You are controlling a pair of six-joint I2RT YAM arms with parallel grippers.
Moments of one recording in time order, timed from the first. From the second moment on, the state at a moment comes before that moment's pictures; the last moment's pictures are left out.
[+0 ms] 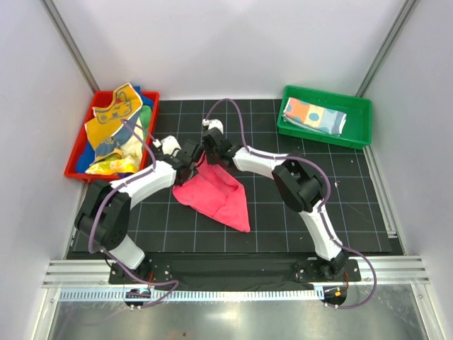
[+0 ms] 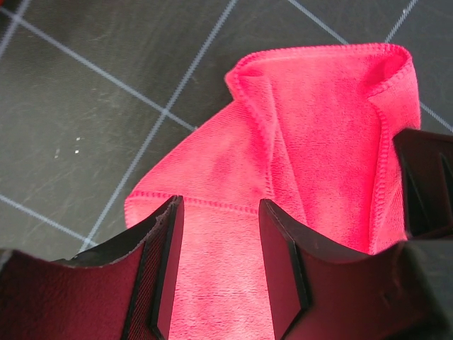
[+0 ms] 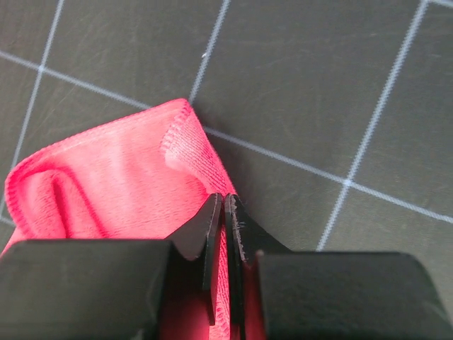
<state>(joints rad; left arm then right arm) -0.54 1.60 1.02 -0.51 -0.57 -1.01 0.77 2.24 1.67 -0.14 0.24 0.38</state>
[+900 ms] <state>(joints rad) -0.54 1.89 1.39 -0.47 -0.39 -0.81 0.46 2.12 1.44 -0.11 0.26 0.45</state>
